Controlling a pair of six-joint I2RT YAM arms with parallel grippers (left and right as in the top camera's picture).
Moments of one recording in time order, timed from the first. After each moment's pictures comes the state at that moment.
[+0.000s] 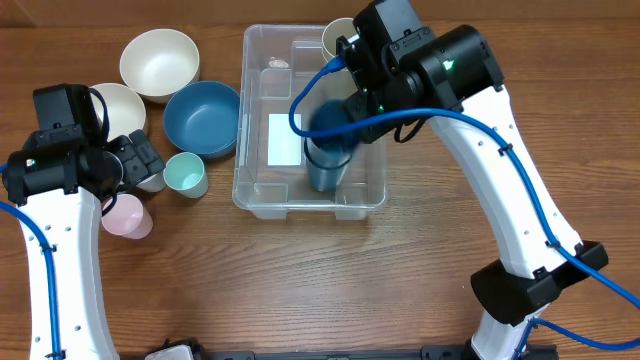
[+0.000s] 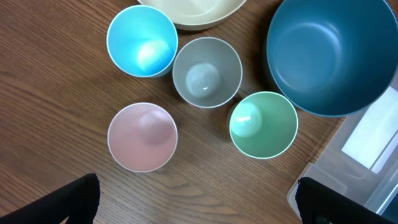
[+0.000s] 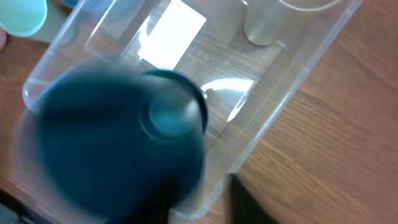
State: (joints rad) left arm 0.24 1.39 1.39 -1.15 -0.09 -0.34; right arm 0.52 1.93 2.31 -1.56 -0.06 -0.06
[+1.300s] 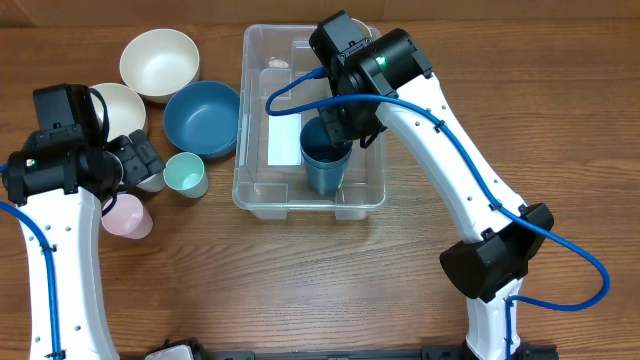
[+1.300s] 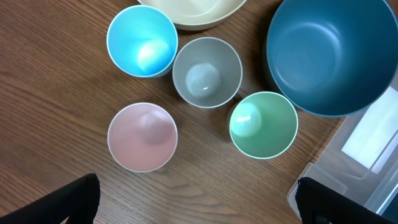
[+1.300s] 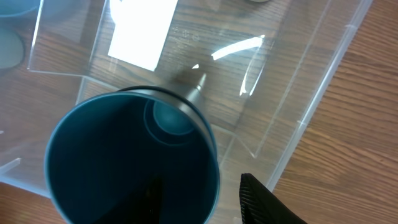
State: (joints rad) left arm 0.24 1.39 1.39 -1.15 -0.09 -0.34; right arm 0.58 2.10 2.31 -1.55 0.03 0.23
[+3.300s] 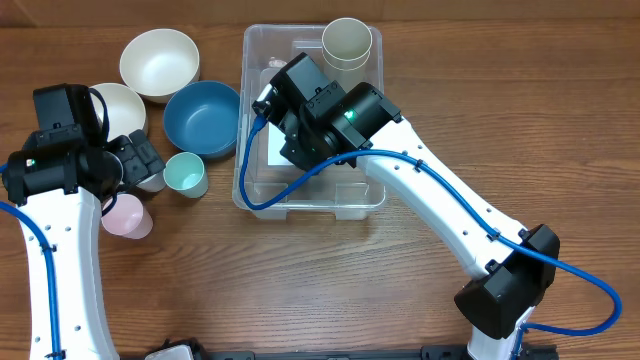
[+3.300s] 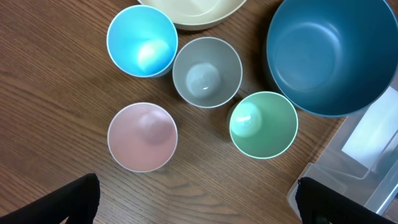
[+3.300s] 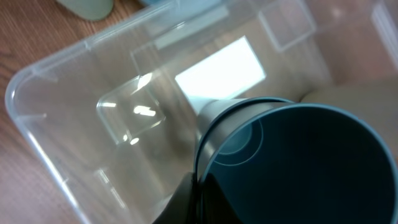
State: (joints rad) left arm 0.24 1.39 1.39 -1.15 -0.09 -0.34; right arm 0.73 1.94 1.96 -1.11 0.02 -0.34
